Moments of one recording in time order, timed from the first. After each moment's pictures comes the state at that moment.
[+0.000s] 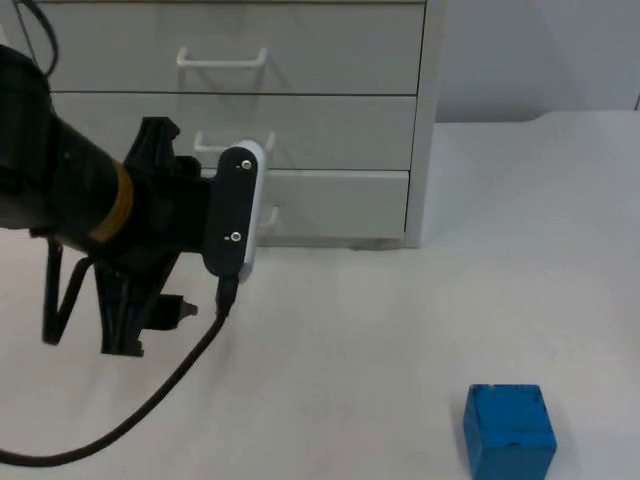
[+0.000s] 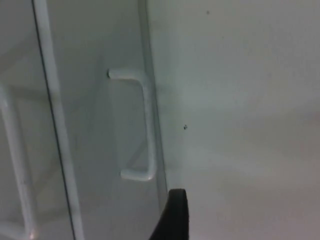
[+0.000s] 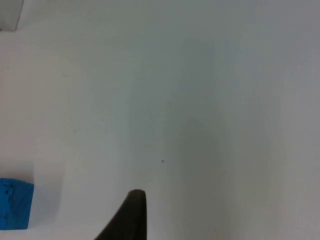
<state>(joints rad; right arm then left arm) 0.05 0.81 -0.63 -0.05 0.76 0.01 -0.46 1.78 -0.77 1.15 0.09 0.12</state>
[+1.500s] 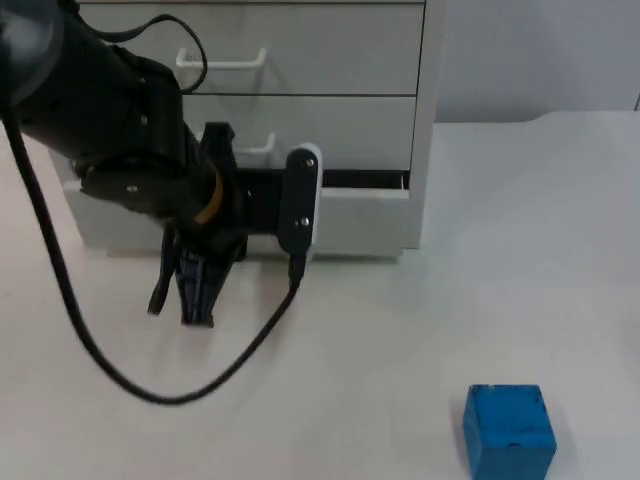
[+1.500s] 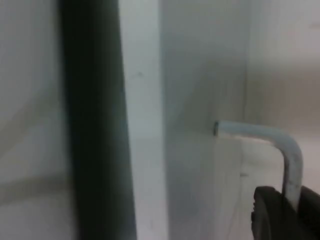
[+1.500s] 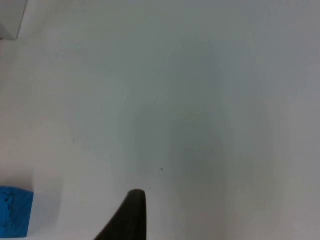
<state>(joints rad) 0.05 0.81 -0.63 -0.05 0.74 0.01 -0.52 2.05 -1.02 1.03 0.23 0.16</state>
